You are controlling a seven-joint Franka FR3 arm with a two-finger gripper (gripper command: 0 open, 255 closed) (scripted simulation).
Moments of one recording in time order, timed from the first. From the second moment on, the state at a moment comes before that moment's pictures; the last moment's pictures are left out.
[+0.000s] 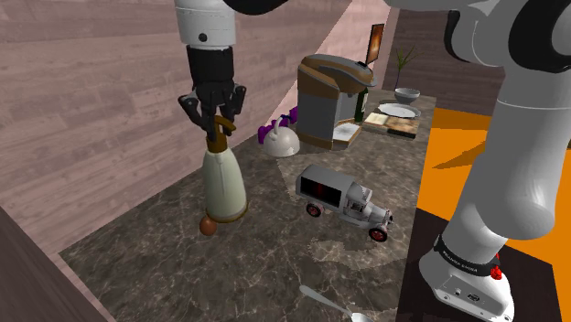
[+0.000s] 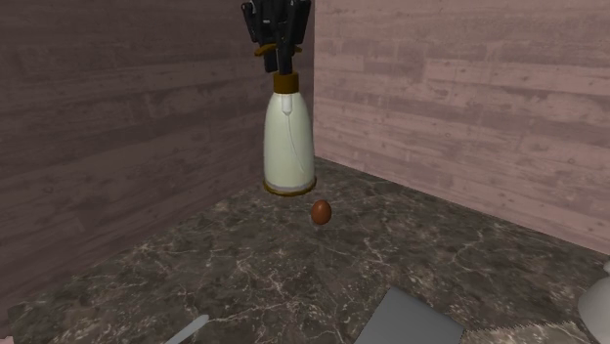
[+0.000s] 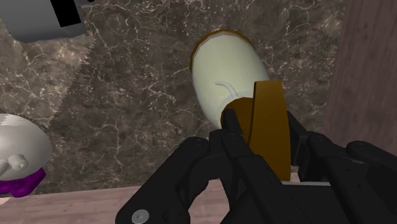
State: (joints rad) arm 0.16 0.17 0.52 -1.45 -0.11 1.67 0.67
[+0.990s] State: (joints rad) arm 0.21 0.27 0.52 -1.14 -0.16 1.43 0.68
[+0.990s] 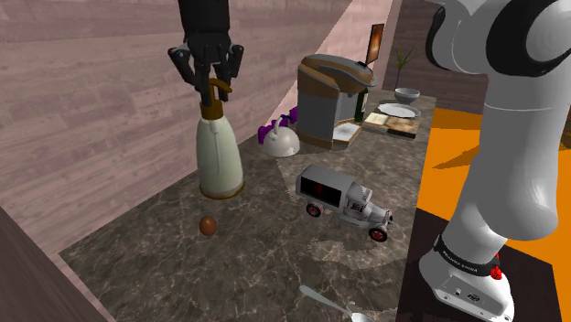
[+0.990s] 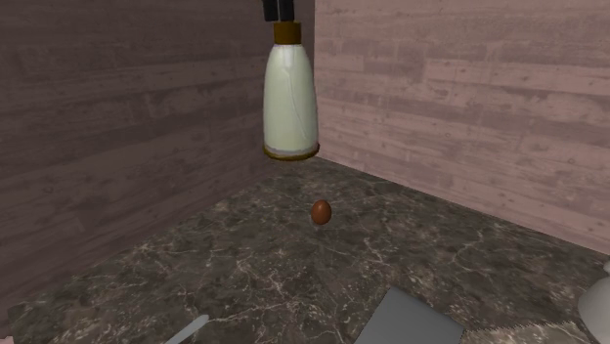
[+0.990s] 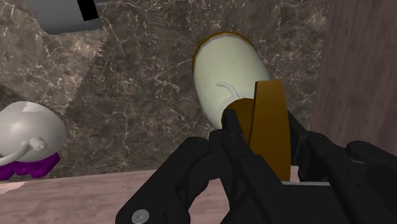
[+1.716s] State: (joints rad) arm 0.00 0.14 0.42 -1.28 -0.07 1.48 0.41
